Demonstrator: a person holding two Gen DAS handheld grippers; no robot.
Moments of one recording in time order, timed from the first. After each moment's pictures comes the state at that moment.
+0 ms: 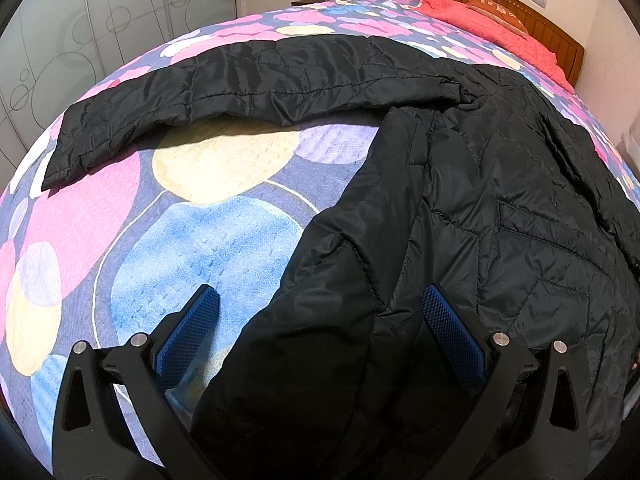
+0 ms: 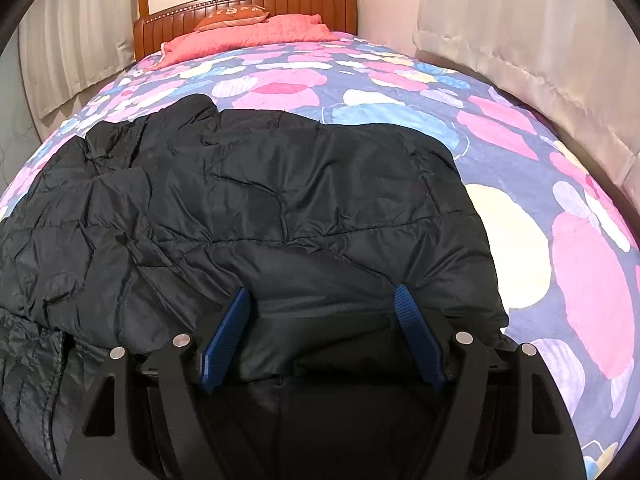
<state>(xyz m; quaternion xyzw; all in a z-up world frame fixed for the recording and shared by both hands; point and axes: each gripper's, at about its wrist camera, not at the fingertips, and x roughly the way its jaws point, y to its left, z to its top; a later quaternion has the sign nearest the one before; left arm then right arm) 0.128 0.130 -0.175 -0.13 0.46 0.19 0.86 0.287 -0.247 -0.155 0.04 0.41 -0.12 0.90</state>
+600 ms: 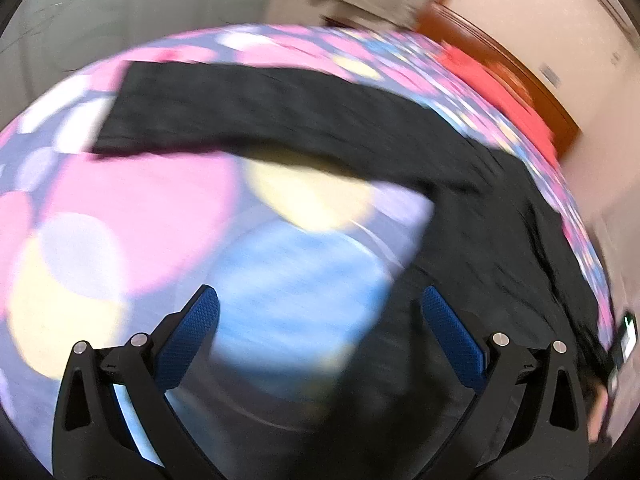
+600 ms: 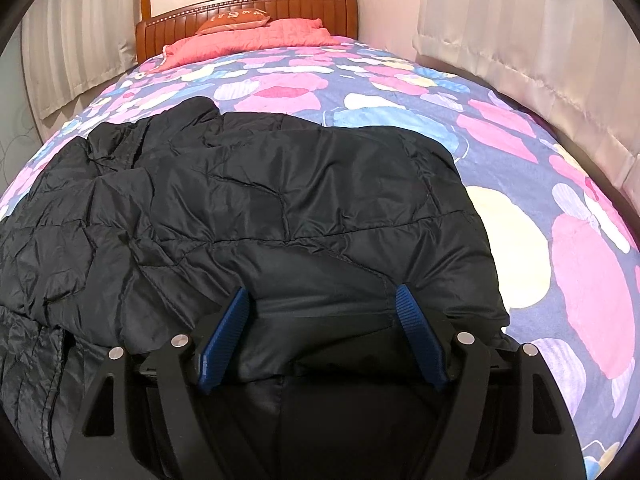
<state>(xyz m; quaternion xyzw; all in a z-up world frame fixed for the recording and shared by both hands) 0.072 0.218 -0.147 -0.27 0.39 0.19 0.86 0.285 -0.245 -0.157 0.04 0.40 -0.12 0.91</state>
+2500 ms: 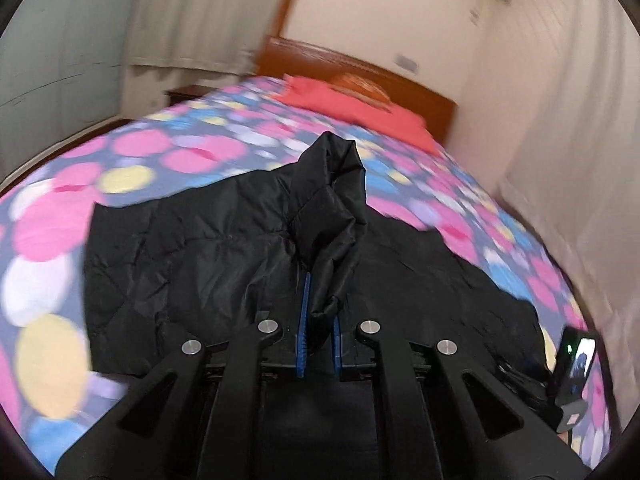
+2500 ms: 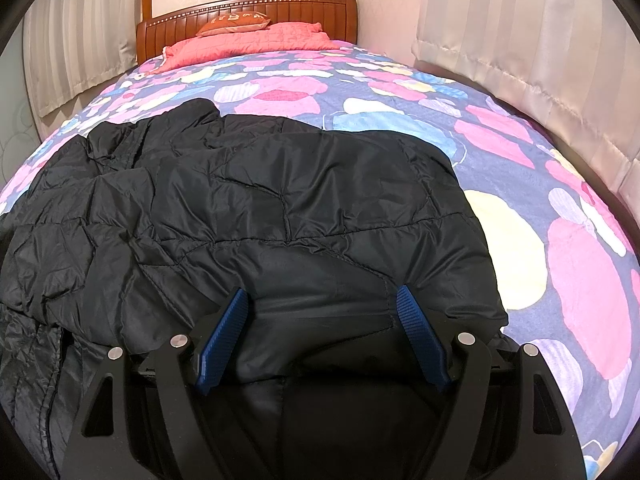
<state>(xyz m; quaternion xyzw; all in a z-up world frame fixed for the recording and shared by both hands) 0.244 0.053 -0.069 -0.13 0.30 -0.03 0.94 0.283 -0.240 -0.157 0.03 0.40 -0.12 0.91</state>
